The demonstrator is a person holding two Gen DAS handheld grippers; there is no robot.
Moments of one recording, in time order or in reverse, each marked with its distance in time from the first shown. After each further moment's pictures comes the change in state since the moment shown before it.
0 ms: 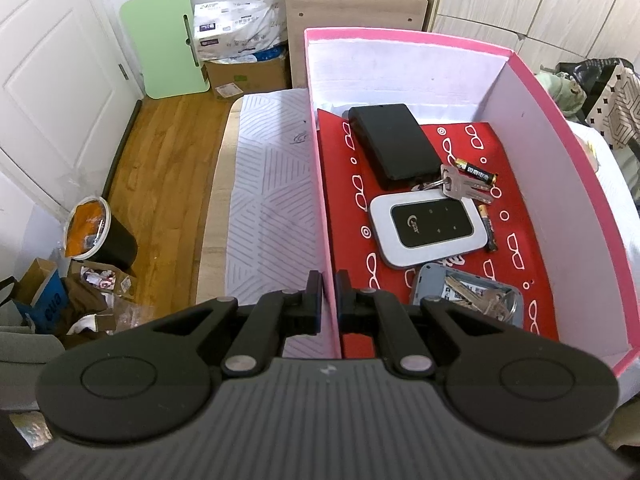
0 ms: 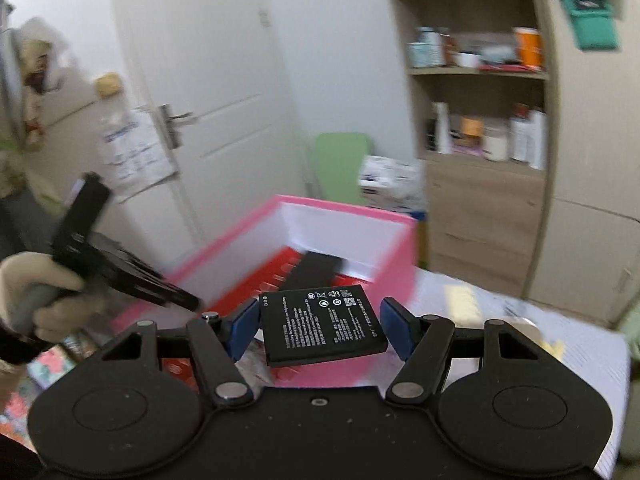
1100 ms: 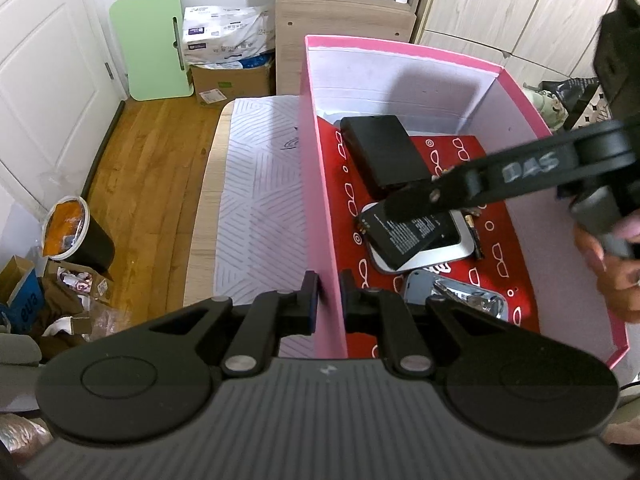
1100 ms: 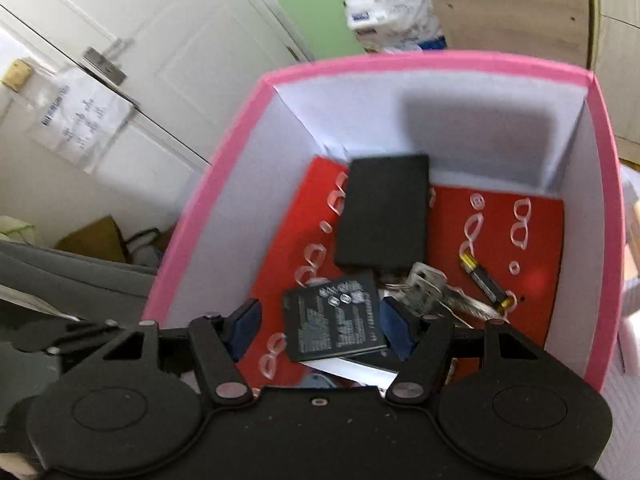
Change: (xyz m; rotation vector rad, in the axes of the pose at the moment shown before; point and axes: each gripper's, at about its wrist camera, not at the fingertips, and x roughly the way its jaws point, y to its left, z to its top) left arm 0.002 0.011 -0.004 -0.029 -0.038 -0.076; right arm 0.190 0.018 0.019 0.378 0.445 0.073
